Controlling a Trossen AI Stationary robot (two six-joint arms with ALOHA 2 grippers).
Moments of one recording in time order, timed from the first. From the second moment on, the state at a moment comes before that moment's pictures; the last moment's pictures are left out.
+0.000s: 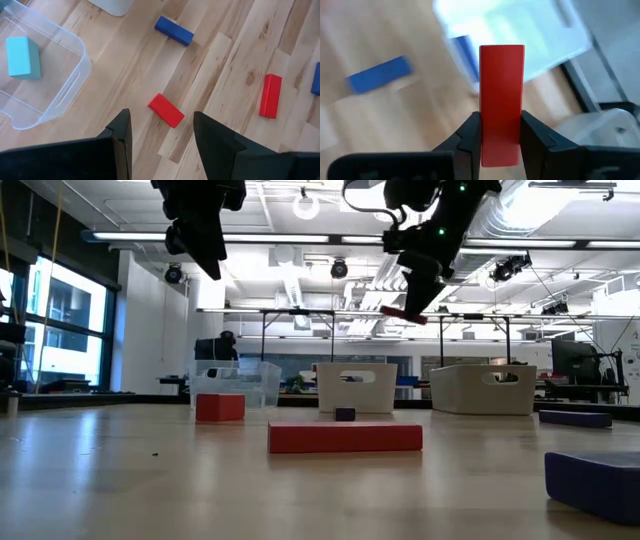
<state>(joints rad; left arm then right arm) 0.28 1.28 1.21 -0.98 -0.02 -0.35 -0.26 1.49 1.20 -0.79 0.35 0.09</state>
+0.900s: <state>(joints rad) 0.29 1.28 1.21 -0.98 -0.04 -0.35 -0.73 1.42 1.20 -0.96 0.37 0.27</state>
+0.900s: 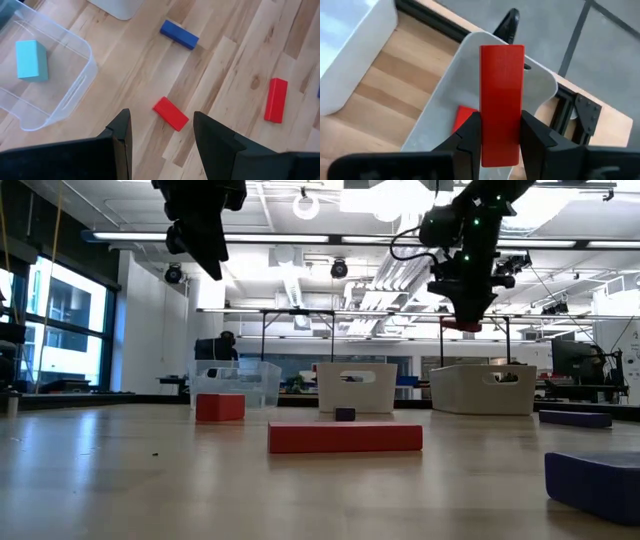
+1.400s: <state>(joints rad) 0.29 1.28 1.21 -0.98 -0.04 -0.35 -0.80 1.58 1.20 -1.02 0.22 0.31</state>
